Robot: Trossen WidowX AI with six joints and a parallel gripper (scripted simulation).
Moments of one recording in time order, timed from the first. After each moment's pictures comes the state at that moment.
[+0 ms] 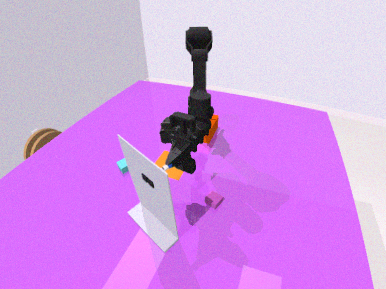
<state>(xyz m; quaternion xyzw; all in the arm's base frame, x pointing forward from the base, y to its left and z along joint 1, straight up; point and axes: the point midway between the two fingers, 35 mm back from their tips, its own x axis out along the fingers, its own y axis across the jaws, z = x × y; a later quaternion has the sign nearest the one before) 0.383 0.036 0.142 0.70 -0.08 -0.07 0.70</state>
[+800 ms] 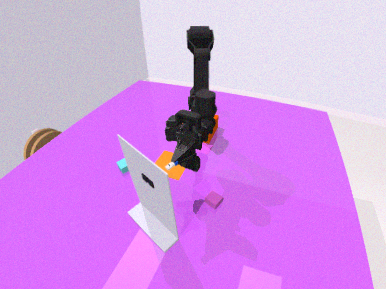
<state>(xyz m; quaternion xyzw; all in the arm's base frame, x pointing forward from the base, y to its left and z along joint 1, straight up) 0.371 0.047 0.141 0.71 -0.08 -0.07 0.70</state>
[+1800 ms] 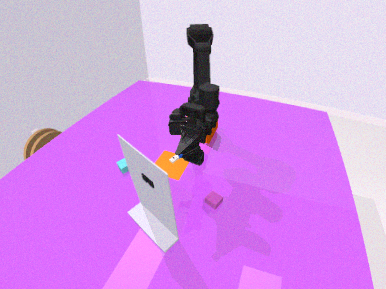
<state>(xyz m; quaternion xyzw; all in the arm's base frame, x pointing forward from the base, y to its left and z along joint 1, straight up) 0.358 0.054 0.155 0.70 -0.07 -0.07 0.70</state>
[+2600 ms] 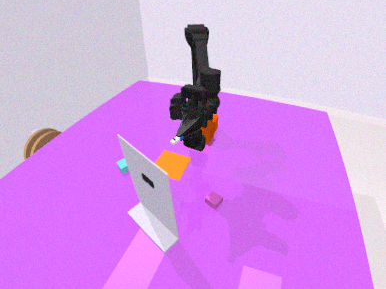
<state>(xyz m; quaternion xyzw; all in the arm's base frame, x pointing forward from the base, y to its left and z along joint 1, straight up) 0.339 0.053 0.195 0.70 -0.08 -0.07 0.70</state>
